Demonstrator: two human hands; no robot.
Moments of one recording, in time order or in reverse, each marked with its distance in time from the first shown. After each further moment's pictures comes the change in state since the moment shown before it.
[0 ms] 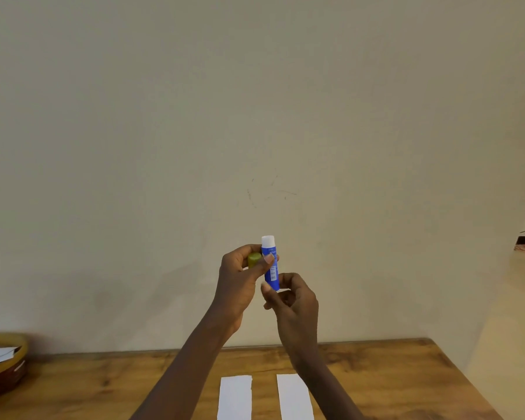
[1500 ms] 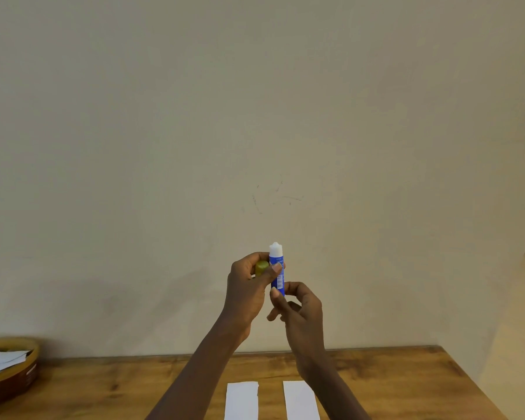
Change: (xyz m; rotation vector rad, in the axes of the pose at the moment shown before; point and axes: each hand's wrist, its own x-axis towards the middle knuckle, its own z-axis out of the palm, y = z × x) left_hand 0.000 -0.002 0.004 0.143 0.037 0.029; right_hand 0.001 0.001 -0.003 0.146 -0.063 0.095
